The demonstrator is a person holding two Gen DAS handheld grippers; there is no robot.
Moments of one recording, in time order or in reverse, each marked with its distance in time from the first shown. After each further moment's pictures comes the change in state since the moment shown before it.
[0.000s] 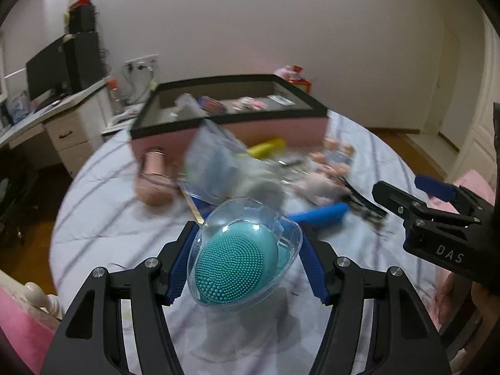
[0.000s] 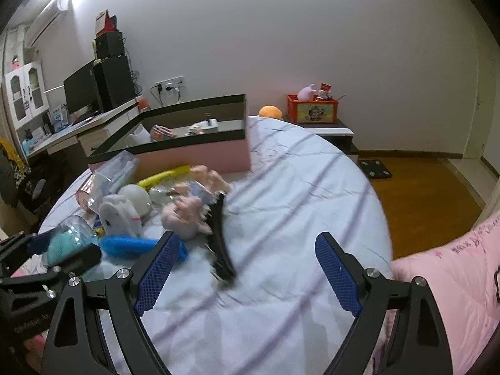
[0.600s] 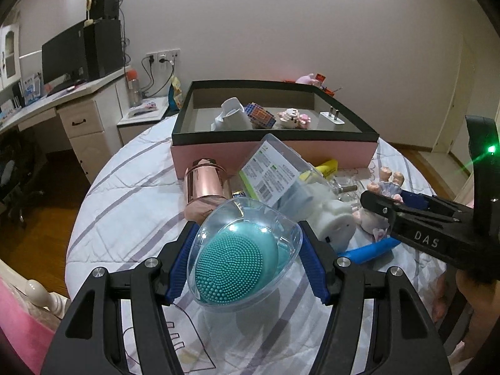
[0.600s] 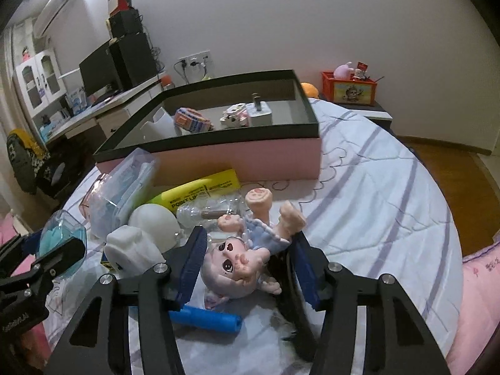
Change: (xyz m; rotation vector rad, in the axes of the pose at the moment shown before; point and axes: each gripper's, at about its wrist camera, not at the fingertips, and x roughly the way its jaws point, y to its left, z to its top) left arm 0.022 0.058 0.018 -0.083 0.000 0.015; right arm 0.074 0.041 0.032 -0.031 0.128 0.130
